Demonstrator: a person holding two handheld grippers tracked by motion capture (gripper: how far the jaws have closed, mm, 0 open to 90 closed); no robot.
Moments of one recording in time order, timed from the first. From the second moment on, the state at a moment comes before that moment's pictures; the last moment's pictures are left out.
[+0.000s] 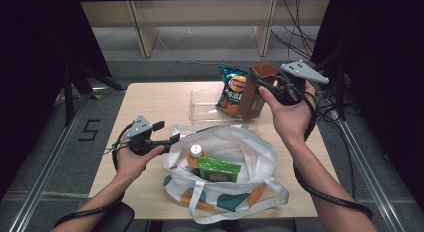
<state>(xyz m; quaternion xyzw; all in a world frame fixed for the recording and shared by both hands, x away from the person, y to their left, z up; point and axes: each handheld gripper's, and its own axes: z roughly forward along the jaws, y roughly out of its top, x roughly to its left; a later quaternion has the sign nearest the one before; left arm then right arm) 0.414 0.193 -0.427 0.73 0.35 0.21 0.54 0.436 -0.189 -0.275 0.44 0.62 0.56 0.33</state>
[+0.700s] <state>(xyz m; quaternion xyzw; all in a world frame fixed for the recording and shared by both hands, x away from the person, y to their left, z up) 0.414 0.193 -0.427 0.73 0.35 0.21 0.54 0.455 -0.188 -0.280 0.45 0.62 0.55 0.33</state>
